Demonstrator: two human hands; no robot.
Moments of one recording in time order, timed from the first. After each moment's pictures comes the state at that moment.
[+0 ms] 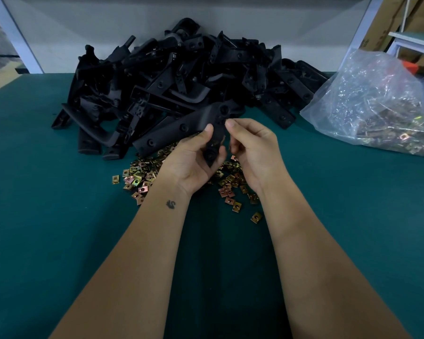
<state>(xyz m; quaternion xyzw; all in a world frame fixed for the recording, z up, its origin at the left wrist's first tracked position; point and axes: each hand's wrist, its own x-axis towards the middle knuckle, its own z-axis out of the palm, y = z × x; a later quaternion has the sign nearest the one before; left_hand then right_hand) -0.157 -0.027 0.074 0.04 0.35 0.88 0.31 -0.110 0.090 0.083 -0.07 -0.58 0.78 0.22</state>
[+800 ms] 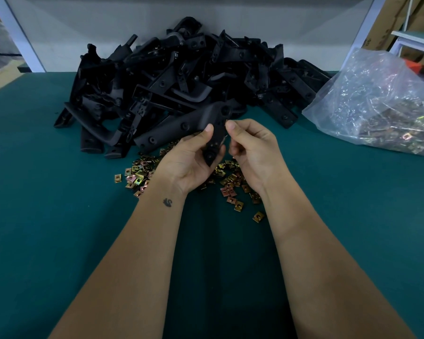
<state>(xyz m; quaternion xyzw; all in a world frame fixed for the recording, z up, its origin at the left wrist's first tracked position) -0.162 -0.033 0.074 0.06 0.35 0.88 0.32 -0.109 0.089 0.080 -0.05 -0.56 0.81 0.18</state>
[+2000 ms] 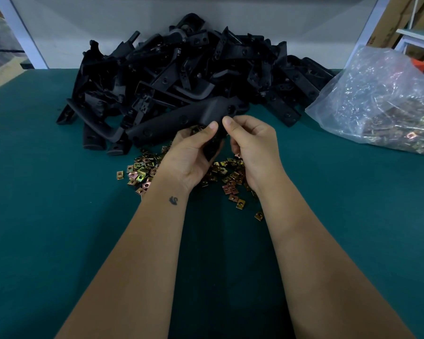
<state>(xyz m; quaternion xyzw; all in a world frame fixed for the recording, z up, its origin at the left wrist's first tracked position) -0.162 -0.031 0.075 0.06 0.39 0.89 0.24 -0.110 0.078 0.085 -0.10 -0.68 0.69 0.25</state>
